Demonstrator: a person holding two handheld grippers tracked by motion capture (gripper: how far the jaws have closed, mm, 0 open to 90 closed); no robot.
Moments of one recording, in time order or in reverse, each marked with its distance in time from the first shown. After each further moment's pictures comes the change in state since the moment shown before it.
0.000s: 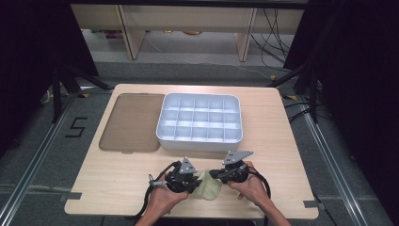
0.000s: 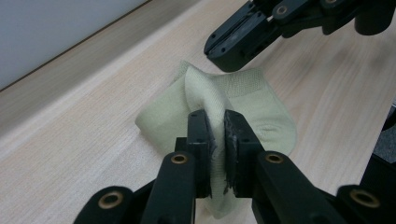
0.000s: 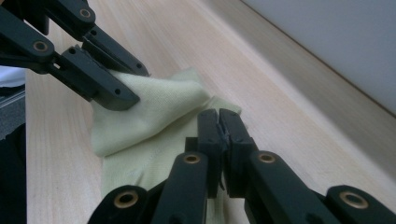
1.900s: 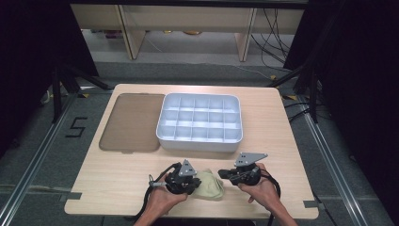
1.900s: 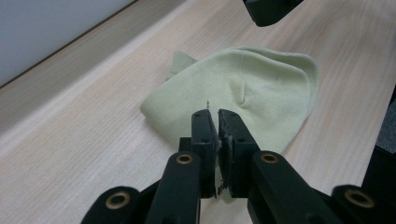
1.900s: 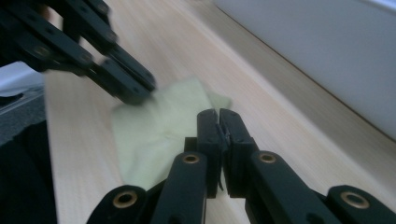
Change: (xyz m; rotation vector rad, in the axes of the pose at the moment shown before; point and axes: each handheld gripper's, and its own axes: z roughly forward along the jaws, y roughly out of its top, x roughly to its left) left arm 0.001 -0.006 0.004 -0.002 -0.015 0.064; right arm 0.005 -0.007 -0.034 -0.060 -0.027 0.000
